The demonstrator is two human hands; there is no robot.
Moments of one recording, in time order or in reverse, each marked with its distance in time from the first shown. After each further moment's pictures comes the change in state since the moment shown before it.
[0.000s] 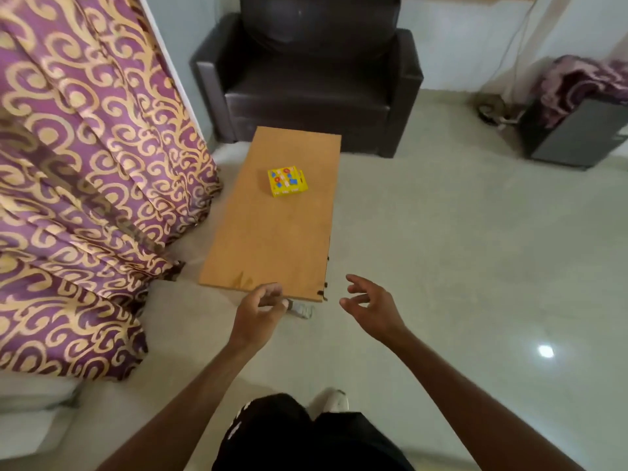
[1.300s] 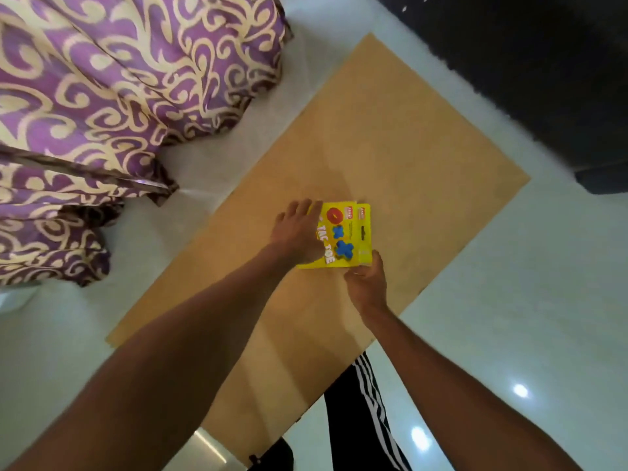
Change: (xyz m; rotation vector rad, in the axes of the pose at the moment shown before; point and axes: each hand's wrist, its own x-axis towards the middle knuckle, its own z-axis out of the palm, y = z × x) left_hand 0.789 -0.061 0.048 0.786 -0.160 -0.482; right_hand 0.784 0.045 0.140 -0.088 -0.284 0.447
